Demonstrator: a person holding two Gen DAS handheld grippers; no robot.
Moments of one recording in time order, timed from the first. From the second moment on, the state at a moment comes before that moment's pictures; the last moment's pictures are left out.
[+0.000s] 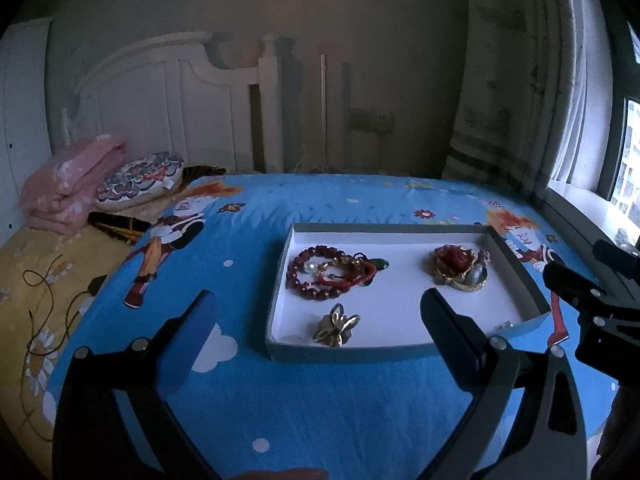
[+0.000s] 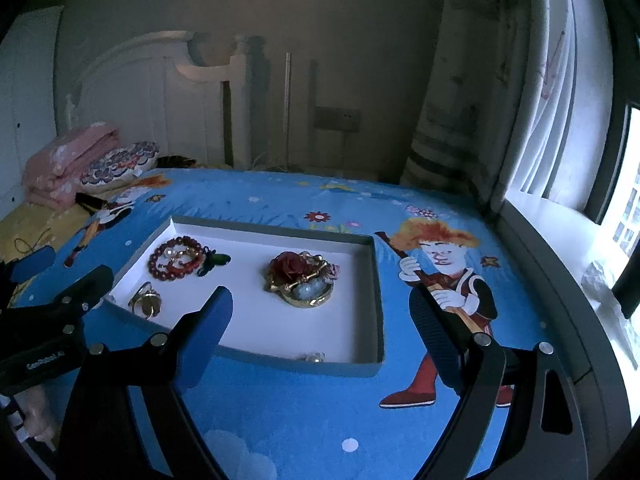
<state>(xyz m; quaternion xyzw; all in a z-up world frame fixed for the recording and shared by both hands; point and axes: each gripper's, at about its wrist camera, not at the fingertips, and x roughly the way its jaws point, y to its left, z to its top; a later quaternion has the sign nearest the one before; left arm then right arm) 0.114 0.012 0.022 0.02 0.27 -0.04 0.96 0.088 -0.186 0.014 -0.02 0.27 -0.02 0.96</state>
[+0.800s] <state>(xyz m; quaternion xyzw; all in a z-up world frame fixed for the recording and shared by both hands) 0.122 0.010 0.017 0.02 0.29 -0.03 0.96 0.090 -0.183 0.011 -0.01 0.28 -0.01 0.96</state>
